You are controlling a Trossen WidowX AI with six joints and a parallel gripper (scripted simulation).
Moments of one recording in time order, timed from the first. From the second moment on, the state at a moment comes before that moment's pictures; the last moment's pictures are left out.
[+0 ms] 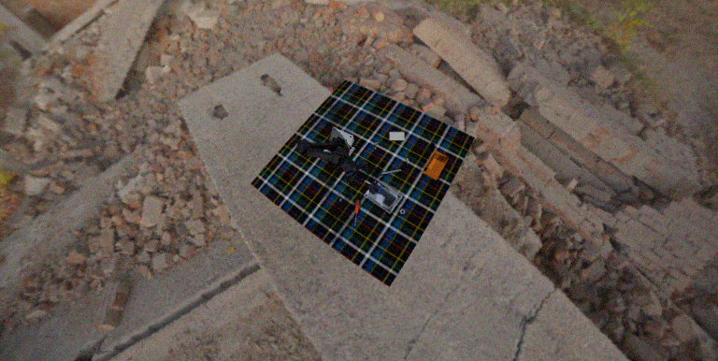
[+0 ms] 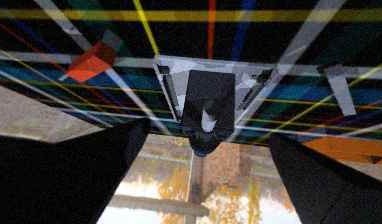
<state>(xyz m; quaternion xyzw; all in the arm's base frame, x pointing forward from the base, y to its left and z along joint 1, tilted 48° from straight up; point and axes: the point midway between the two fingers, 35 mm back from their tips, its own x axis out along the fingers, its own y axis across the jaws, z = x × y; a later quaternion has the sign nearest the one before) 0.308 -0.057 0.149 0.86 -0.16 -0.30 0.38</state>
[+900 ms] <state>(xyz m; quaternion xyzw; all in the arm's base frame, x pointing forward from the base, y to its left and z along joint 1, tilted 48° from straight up) 0.309 -0.057 0.148 0.86 -0.16 -0.30 0.38</state>
